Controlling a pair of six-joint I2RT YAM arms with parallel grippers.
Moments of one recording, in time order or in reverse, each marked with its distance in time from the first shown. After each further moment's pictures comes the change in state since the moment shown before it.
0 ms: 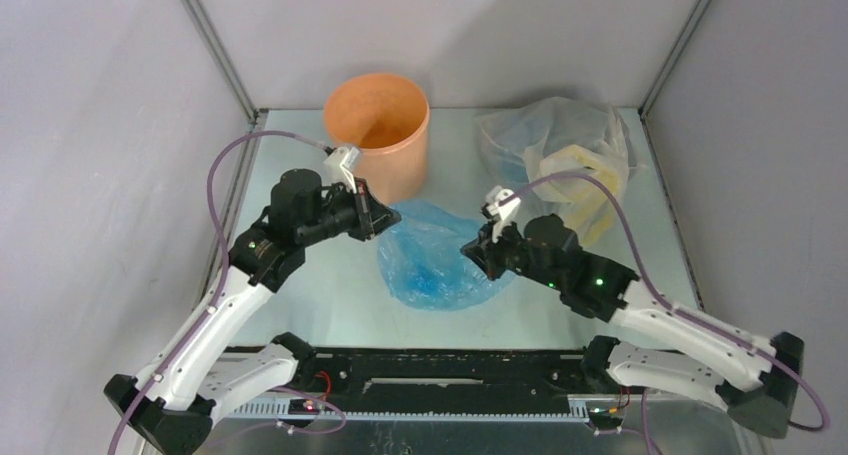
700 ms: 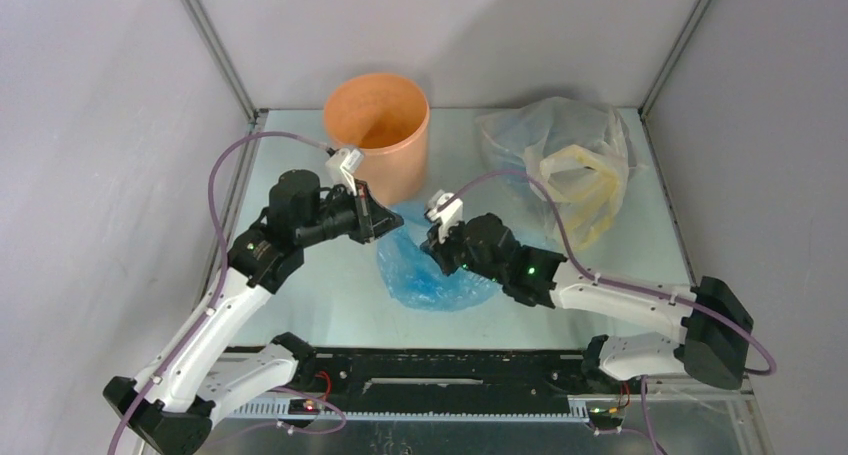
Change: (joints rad) left arm 0.000 -0.003 0.000 0.002 0.067 -0.002; right arm 0.088 0.388 0.047 0.328 0.090 -0.086
